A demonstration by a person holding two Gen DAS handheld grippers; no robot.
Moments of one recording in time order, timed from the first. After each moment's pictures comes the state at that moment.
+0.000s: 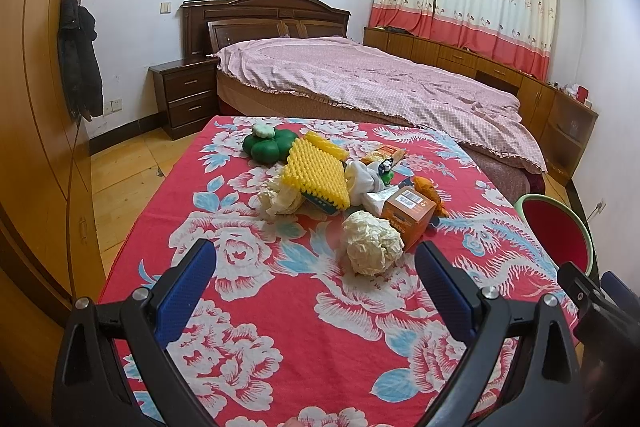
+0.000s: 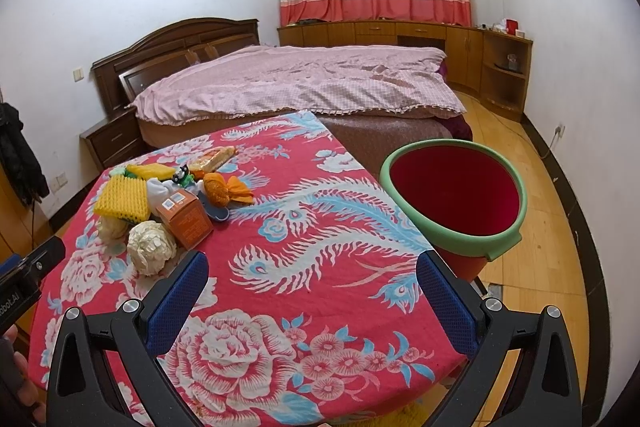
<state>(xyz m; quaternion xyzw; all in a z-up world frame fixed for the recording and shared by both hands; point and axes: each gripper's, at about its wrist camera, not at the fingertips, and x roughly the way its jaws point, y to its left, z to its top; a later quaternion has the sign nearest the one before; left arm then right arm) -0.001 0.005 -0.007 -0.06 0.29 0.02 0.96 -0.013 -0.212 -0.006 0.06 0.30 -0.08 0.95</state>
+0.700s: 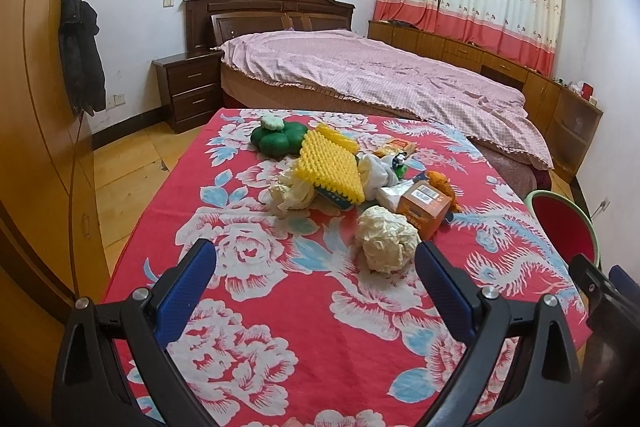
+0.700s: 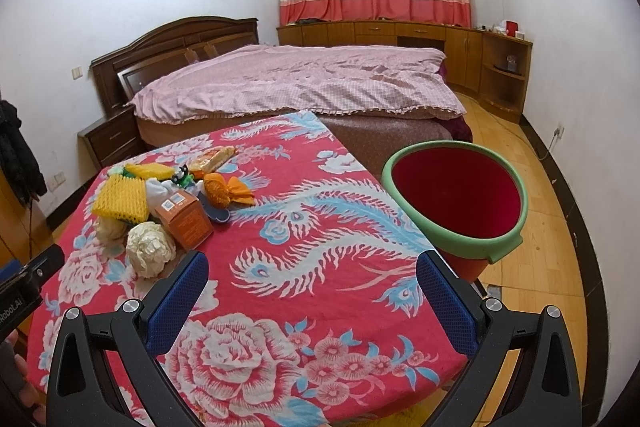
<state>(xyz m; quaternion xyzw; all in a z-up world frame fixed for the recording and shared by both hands) 0.009 0.017 -0.011 -0.05 0.31 0.03 0.95 -0.004 -0.210 -0.004 0.06 0.30 -0.08 0.95</state>
